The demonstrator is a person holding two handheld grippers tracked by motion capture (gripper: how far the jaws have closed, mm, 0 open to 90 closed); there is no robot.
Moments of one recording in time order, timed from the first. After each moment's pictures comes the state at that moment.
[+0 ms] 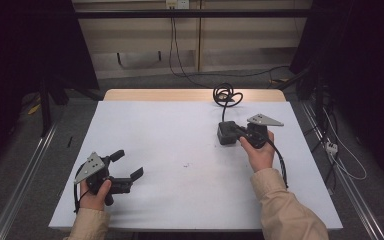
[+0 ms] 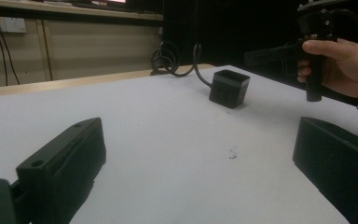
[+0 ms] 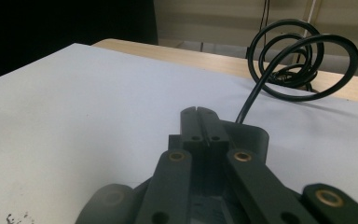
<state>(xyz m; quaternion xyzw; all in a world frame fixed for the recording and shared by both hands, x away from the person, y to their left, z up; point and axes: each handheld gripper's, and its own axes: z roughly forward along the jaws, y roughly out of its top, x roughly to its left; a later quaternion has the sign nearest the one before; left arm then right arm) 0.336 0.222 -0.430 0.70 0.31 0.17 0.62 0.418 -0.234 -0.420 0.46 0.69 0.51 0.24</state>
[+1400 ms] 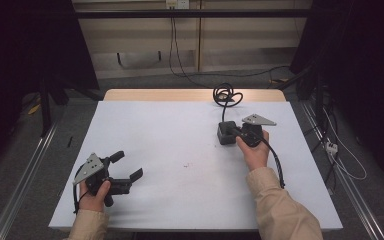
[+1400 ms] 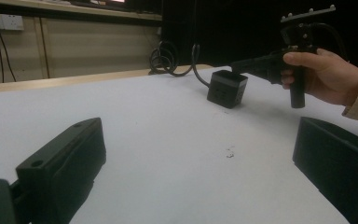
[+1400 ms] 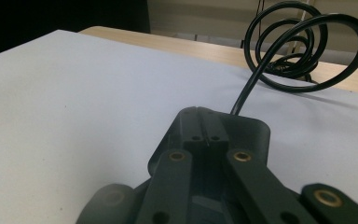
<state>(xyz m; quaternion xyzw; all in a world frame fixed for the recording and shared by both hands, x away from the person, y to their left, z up) 0.334 0.225 -0.431 0.69 0.32 0.17 0.62 0.433 -0.229 -0.438 0.46 0.70 0.49 0.25</state>
